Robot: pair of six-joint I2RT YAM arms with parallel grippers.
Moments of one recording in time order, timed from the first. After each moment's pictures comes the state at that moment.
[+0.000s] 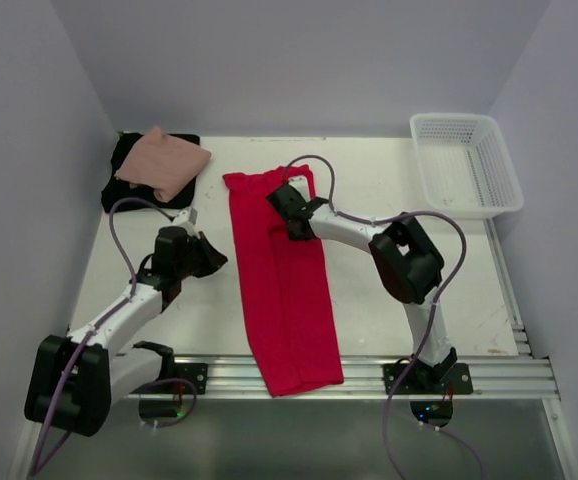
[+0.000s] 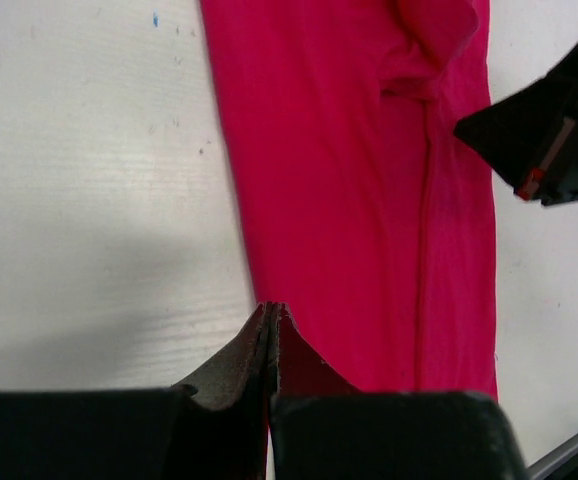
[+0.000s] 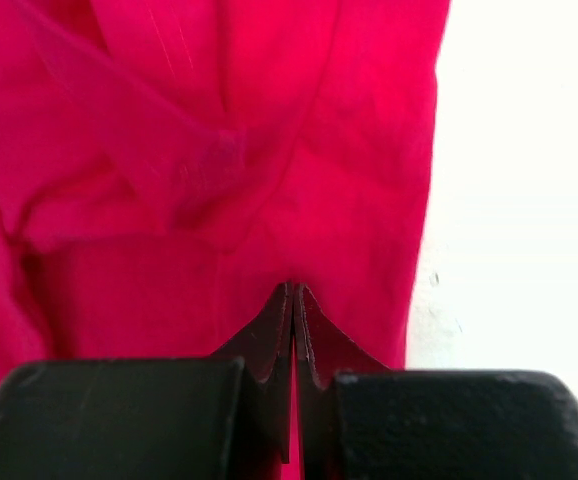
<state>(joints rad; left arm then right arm) -0.22 1.04 0.41 0.00 0.20 -0.60 0.76 2.12 1.58 -0.51 0.47 0.49</state>
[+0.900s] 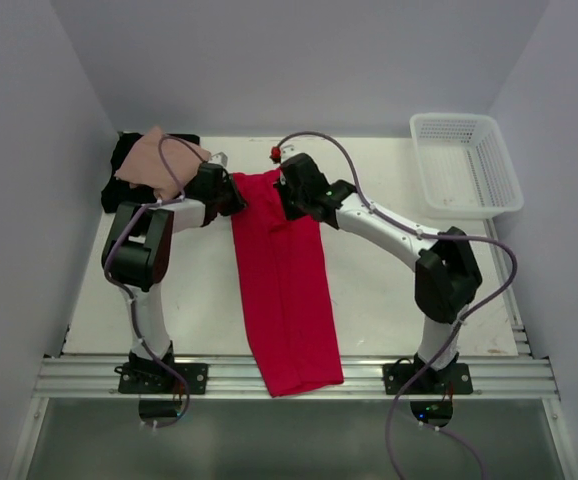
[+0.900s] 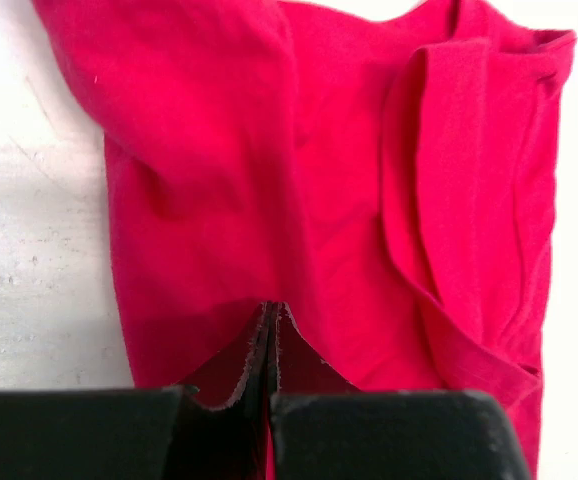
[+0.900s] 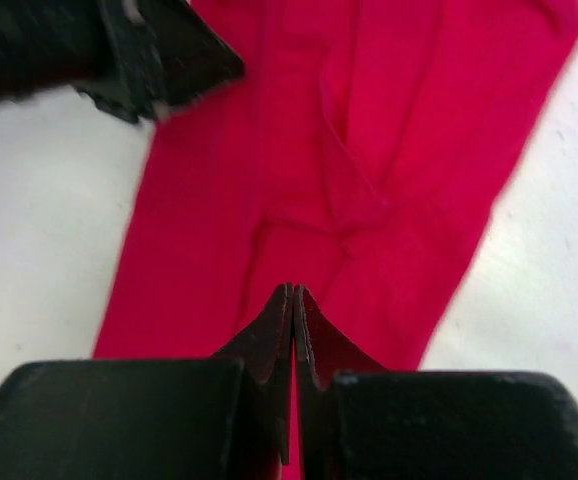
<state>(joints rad) -0.23 2.00 1.17 0.15 0.17 -0.57 0.74 1.83 1.52 -0.43 0.17 0.24</state>
